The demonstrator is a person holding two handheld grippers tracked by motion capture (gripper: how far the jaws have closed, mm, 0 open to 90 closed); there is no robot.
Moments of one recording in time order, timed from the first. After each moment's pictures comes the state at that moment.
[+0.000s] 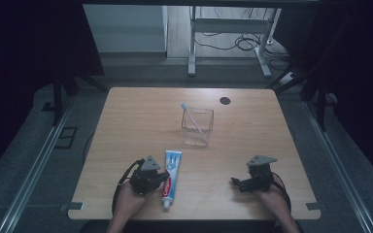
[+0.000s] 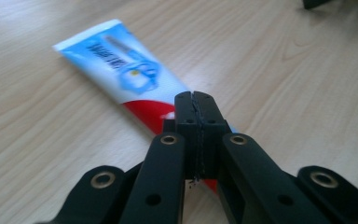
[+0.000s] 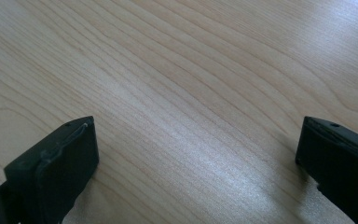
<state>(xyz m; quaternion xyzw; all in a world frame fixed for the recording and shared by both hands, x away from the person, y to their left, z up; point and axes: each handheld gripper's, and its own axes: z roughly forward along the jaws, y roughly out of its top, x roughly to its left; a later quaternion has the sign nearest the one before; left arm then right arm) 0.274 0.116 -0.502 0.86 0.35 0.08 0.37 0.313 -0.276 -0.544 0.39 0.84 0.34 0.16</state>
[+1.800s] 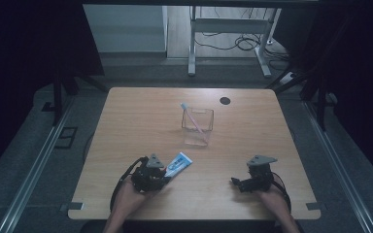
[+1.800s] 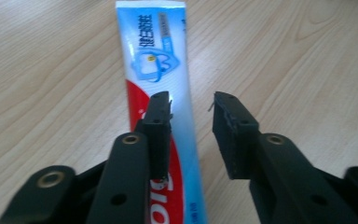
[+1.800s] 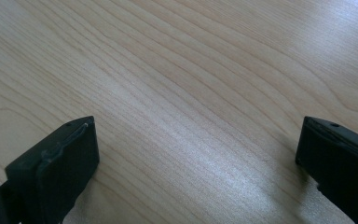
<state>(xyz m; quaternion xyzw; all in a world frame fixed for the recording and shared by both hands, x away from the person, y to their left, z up) 0.283 0.114 -0.494 0.88 0.35 0.07 0.32 0.313 -0.276 -0.544 0.39 0.84 0.34 0.16</state>
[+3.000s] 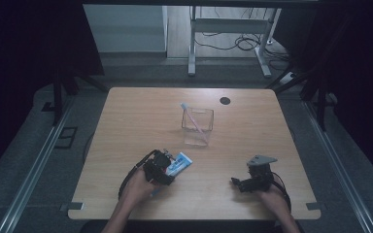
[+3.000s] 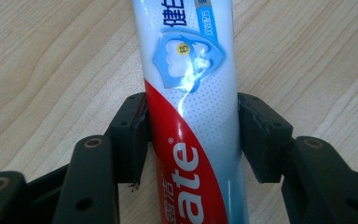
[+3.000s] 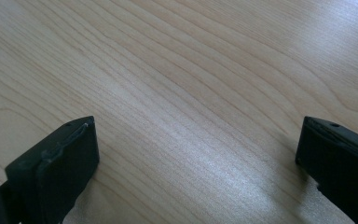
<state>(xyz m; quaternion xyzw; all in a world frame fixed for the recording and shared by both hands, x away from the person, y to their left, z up) 0.323 0.082 -0.510 0.91 0.36 0.05 0.19 0.313 -0.276 -0.544 0.39 0.84 0.34 0.16</state>
